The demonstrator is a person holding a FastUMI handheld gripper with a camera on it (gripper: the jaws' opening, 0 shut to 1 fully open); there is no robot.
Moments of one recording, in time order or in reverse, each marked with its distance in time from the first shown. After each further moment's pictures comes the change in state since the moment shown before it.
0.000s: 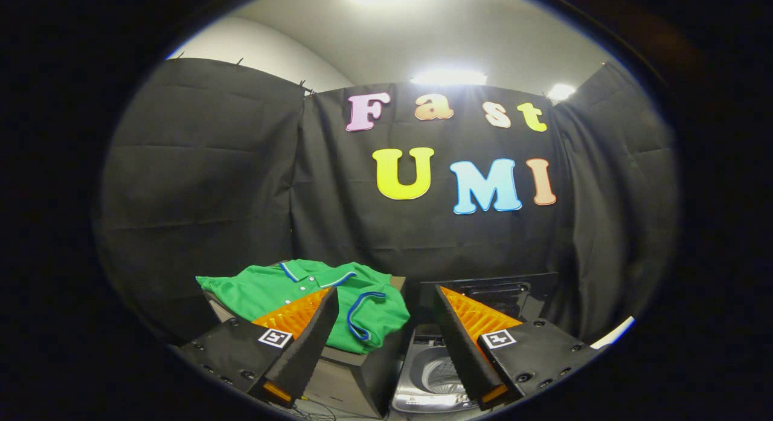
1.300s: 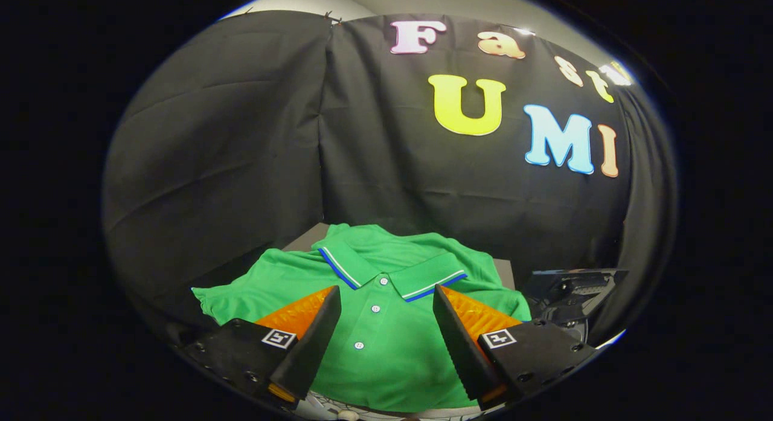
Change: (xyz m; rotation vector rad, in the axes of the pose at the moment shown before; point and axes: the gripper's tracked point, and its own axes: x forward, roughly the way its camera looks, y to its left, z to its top) arm 0.165 0.138 -0.047 -0.041 0.425 0.082
